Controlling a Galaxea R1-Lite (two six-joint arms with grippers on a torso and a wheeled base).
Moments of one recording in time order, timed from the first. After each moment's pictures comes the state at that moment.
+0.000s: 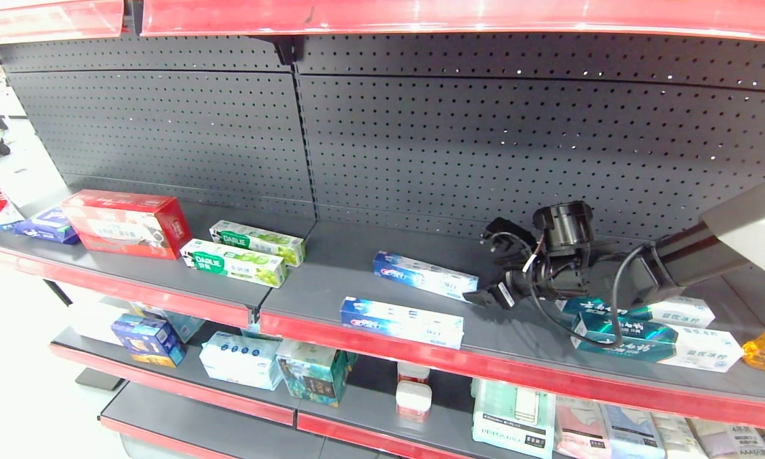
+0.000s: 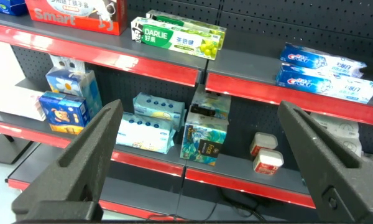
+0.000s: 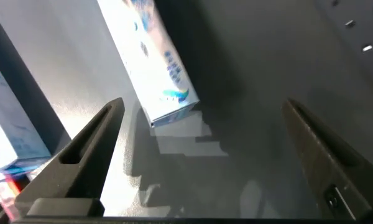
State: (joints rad) left arm 0.00 0.00 -0.03 0.03 -0.05 -0.12; right arm 0.27 2.13 -1.11 -0.35 0.22 -0.46
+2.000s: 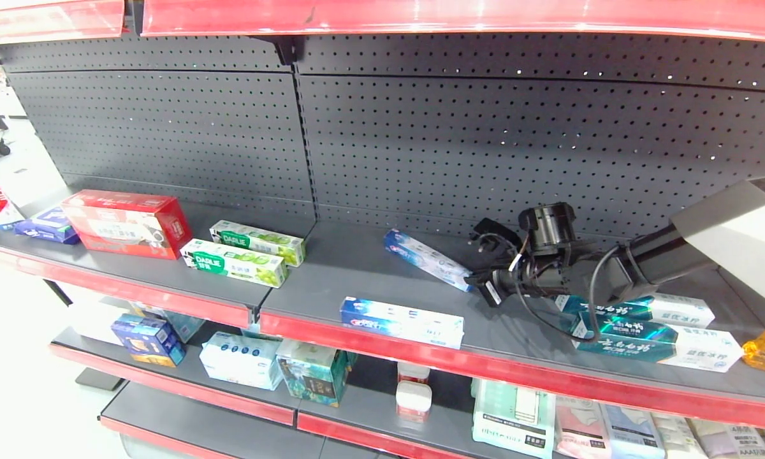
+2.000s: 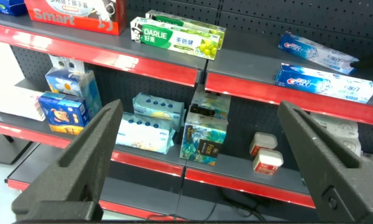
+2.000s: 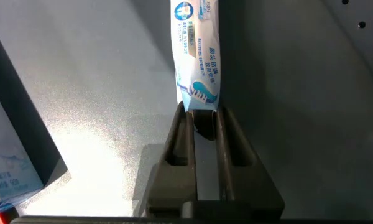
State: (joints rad) left arm 0.00 0.00 -0.03 0.03 -0.05 -0.12; right arm 0.29 2.20 -1.19 -0.35 0.24 -0.48
